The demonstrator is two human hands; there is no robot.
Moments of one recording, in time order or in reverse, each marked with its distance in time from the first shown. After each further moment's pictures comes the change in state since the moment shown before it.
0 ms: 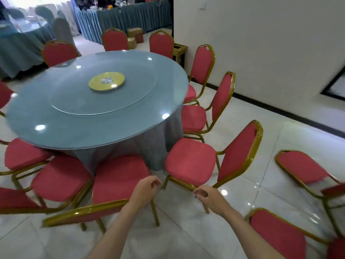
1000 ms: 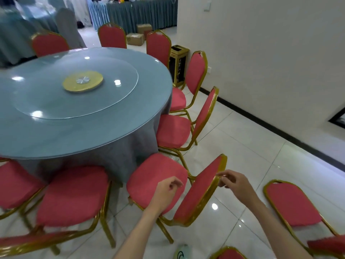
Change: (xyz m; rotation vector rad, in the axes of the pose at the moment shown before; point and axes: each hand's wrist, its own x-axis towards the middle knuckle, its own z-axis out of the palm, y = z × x) left_hand 0.237 0.260 0.192 -0.327 0.077 -0.024; right_hand 0.132 0.150 -0.378 0.139 0.195 -0.115
